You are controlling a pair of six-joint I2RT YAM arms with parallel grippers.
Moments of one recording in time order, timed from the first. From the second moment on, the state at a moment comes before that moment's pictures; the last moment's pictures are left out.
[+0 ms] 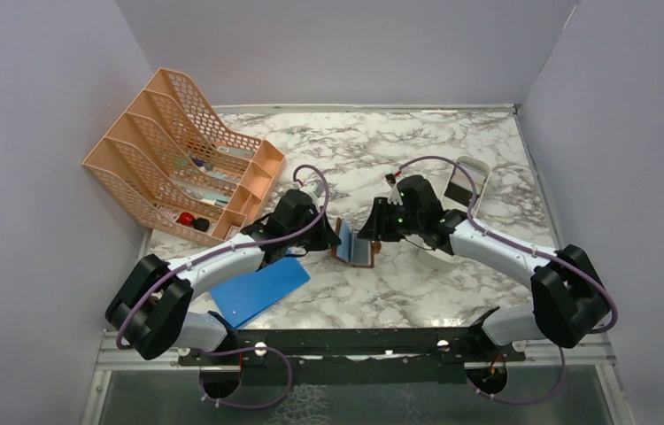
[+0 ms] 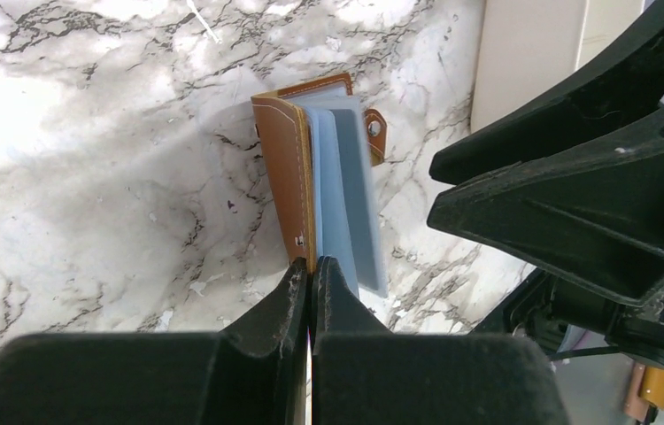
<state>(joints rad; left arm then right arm) -0.68 1.34 0.69 0.02 0.22 -0.70 0.62 1.39 0.79 -0.12 -0.28 0.61</state>
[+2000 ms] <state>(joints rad) -0.62 1.44 0.65 0.01 0.28 -0.67 0.11 1.52 1.13 -0.47 0.13 -0.59</state>
